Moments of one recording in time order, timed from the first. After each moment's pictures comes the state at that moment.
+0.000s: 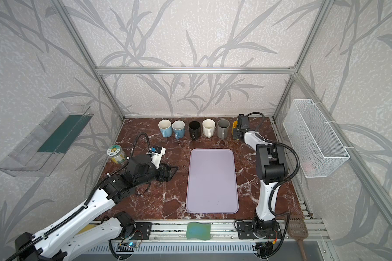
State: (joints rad) left arm -0.65 0.87 0.74 -0.46 0.07 -0.44; right arm 0.10 2.03 1.44 -0.21 0.13 0.10
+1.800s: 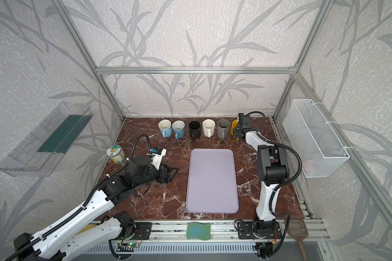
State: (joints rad) left arm -0.68 0.86 0.74 -0.48 0.07 -0.42; right arm 0.10 1.99 1.43 -0.22 0.07 0.05
